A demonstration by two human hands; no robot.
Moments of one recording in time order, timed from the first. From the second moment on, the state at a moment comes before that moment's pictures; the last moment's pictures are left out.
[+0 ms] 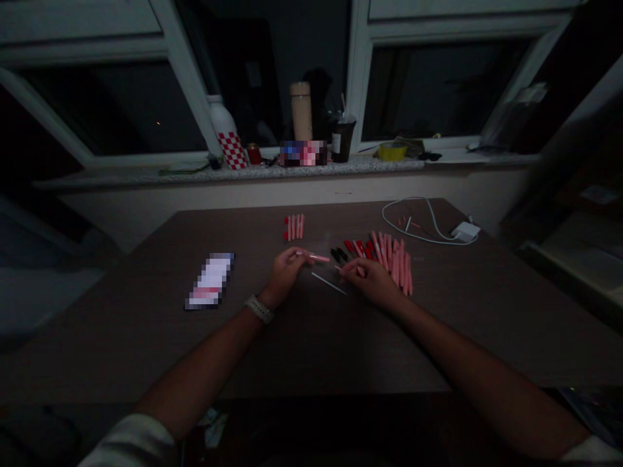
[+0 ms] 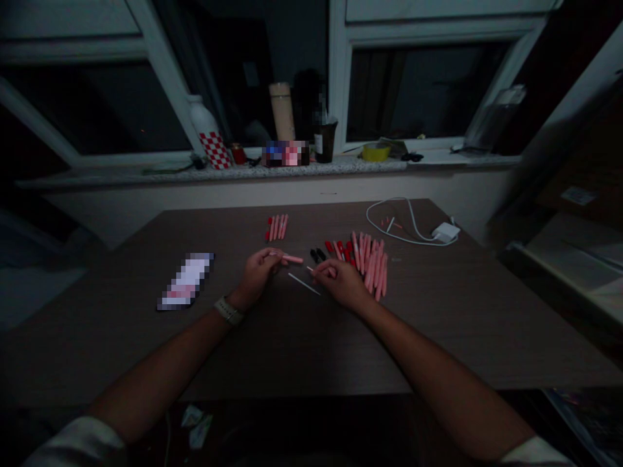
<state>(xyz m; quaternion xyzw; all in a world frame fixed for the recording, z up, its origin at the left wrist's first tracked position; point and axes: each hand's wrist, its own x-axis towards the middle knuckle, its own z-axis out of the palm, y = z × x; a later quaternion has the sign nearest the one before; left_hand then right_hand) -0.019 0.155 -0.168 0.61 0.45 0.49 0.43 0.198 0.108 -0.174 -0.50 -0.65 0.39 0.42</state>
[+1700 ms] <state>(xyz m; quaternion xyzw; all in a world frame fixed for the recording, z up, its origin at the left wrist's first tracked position) -0.005 0.121 -0.170 0.78 0.34 0.36 0.39 0.195 0.101 -0.169 -0.48 -0.63 0.33 0.51</state>
